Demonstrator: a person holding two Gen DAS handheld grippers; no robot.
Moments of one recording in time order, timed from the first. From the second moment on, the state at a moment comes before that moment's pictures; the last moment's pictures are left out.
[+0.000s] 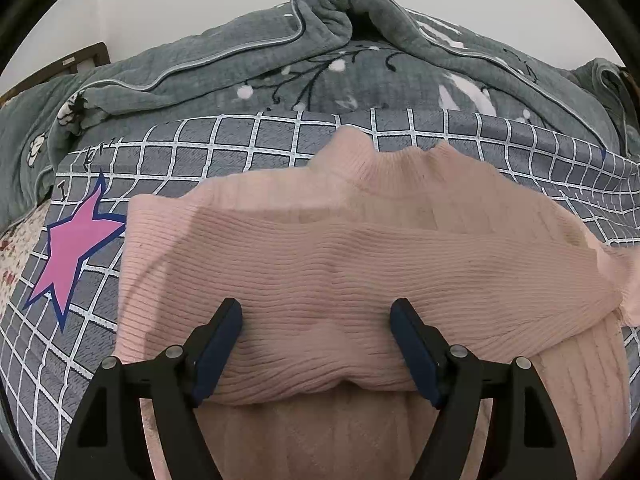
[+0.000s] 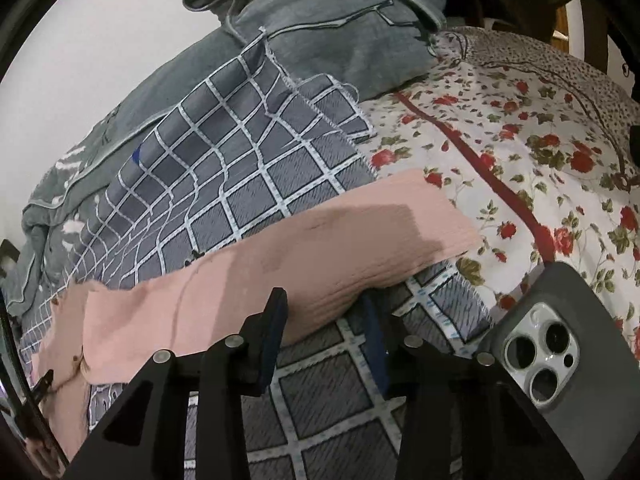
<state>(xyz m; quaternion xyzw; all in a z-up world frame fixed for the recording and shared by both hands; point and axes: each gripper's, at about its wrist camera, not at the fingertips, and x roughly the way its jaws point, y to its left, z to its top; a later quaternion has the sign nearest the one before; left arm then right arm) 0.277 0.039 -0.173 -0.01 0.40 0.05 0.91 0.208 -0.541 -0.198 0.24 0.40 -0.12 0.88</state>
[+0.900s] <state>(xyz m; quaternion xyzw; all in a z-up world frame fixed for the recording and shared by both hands) 0.209 0.193 -0.147 -0.23 0.32 0.06 0.92 0.230 -0.248 0.005 0.01 0.24 -0.02 0.97</state>
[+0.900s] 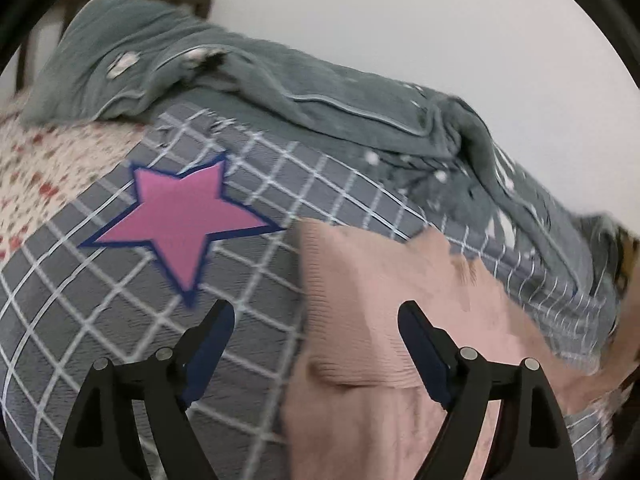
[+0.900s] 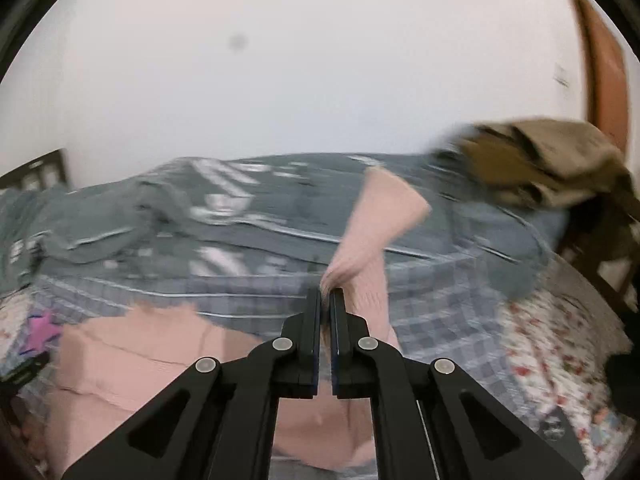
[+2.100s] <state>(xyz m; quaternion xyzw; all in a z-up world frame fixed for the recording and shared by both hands) 0.212 0.188 -0.178 -0.19 0.34 0.03 0.92 0.225 -0.191 -0.144 -0.01 0.36 0.13 0.92</state>
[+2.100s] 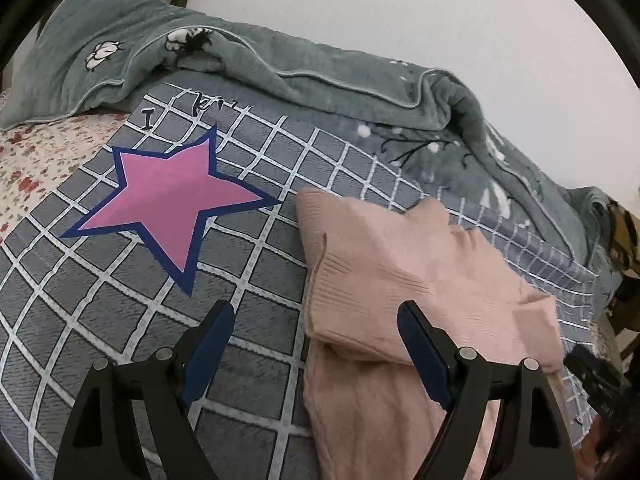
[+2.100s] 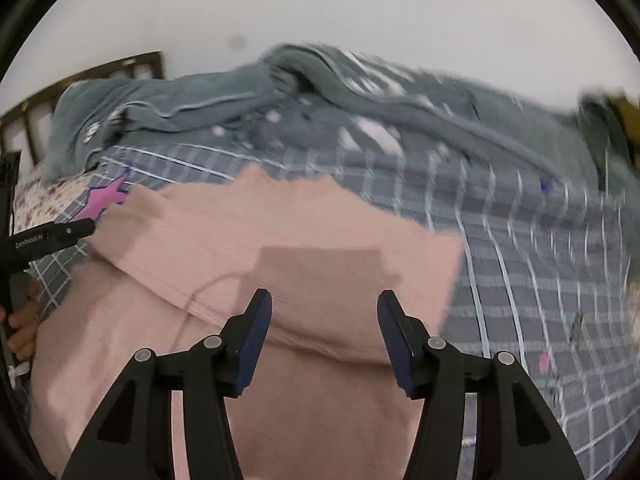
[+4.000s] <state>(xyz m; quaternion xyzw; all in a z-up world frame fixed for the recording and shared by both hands) 0.251 0.157 -0.170 -0.17 0.31 -0.01 0.94 0.240 -0.236 -0.156 0.04 0.36 0.08 0.93</state>
